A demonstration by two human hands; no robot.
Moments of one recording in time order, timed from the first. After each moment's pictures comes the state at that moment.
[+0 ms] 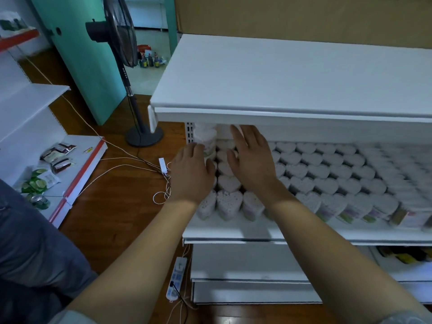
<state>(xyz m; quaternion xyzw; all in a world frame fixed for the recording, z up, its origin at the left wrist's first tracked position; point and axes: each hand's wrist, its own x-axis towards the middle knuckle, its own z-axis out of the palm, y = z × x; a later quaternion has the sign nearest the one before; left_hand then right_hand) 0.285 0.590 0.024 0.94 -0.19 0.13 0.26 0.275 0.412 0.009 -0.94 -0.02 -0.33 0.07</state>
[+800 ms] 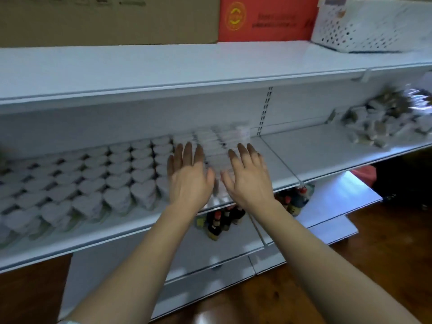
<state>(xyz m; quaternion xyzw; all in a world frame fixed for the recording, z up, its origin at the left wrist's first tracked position) 0.040 0.146 0.032 0.92 -0.32 0.11 0.19 -0.043 0.009 0.009 -0.94 0.18 -0.28 0.00</state>
